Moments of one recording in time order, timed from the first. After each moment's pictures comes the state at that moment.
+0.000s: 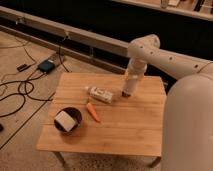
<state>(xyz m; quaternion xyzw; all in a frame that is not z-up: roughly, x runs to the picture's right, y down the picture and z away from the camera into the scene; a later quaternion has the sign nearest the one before) 0.164 -0.040 0.841 -0.19 0.17 0.67 0.70</state>
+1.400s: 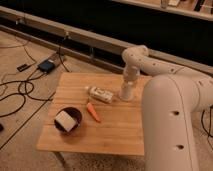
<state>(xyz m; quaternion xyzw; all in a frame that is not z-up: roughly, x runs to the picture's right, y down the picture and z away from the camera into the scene) 0.158 -0.008 0.911 -0.22 0.20 0.65 0.70</state>
